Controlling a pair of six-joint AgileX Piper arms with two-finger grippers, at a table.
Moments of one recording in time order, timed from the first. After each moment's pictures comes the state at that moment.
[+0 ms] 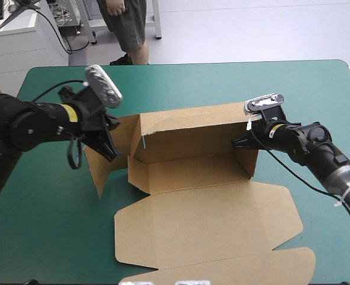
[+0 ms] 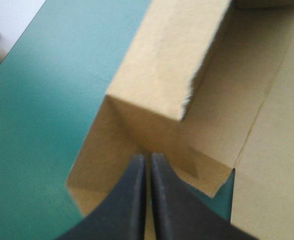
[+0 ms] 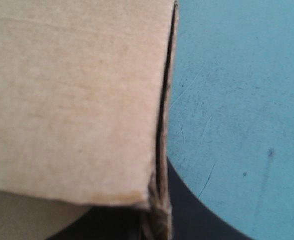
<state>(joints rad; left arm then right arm) -0.53 1.29 -1.65 -0.01 1.24 0.46 0.29 1.36 -1.09 0.01 0.57 -0.03</state>
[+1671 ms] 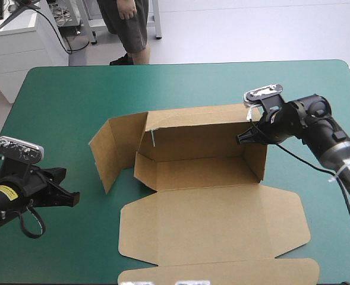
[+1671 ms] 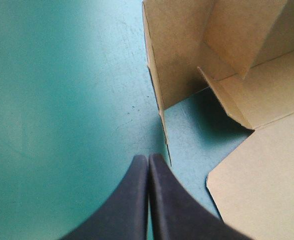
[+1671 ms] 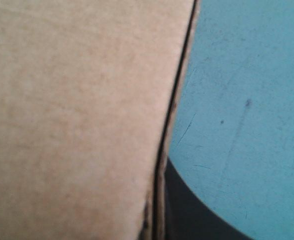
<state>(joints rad) -0.12 0.75 -1.00 -0.17 1.03 0.23 0.28 1.46 -1.36 -0.03 1.01 -0.03</state>
